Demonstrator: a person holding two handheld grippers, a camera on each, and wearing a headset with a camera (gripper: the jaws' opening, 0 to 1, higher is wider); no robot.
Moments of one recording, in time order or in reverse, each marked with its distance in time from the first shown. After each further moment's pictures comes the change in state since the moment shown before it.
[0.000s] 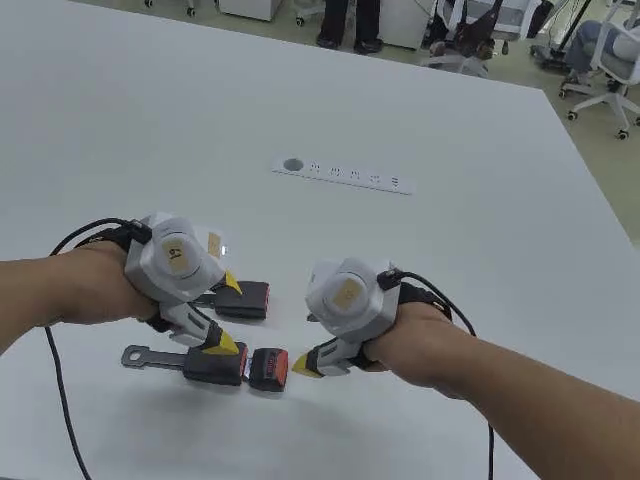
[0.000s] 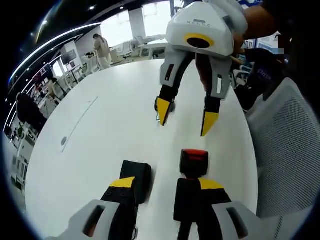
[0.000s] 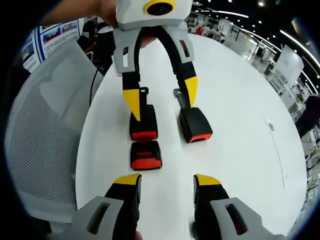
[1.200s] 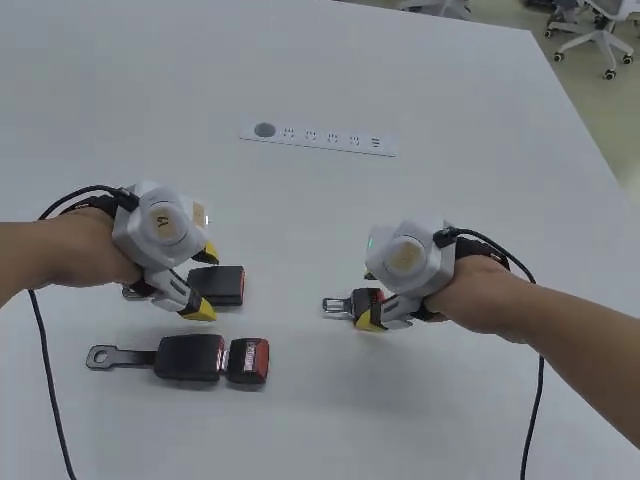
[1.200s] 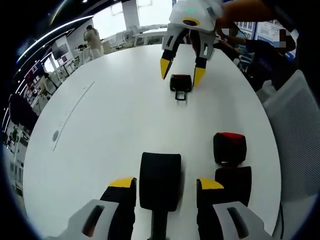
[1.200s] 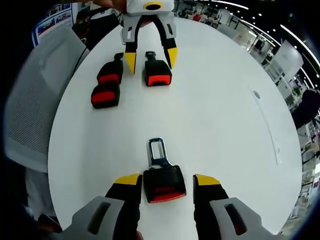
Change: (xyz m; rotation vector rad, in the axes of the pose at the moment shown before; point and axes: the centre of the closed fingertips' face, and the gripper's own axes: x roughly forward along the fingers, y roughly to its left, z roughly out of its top) left arm 0.052 0.052 -0.033 0.038 0.106 -0.070; right arm -0.008 -0.072 -0.097 -0.010 0.124 -0.038
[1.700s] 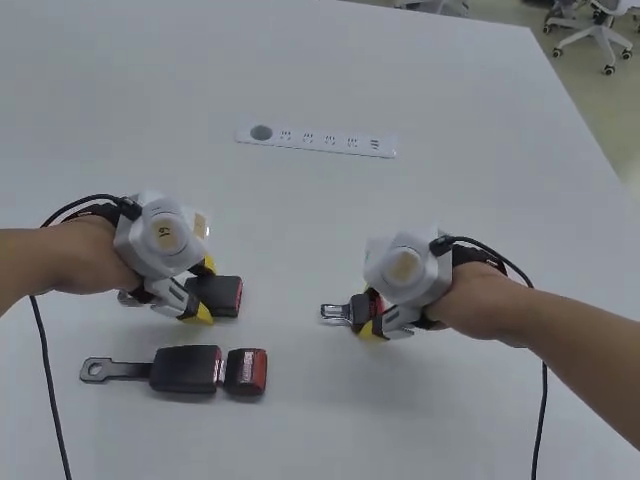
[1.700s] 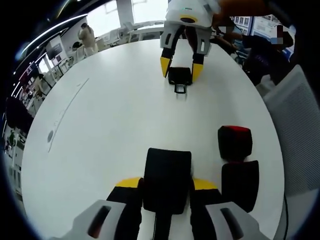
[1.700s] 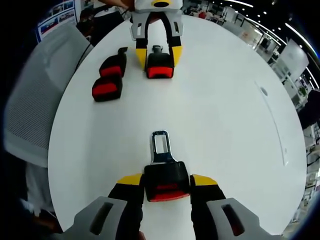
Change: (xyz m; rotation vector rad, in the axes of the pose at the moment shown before) left arm 0.009 0.006 -0.005 0.025 0.019 -0.034; right arm 0.008 0.006 -0.006 -0.013 0.016 0.053
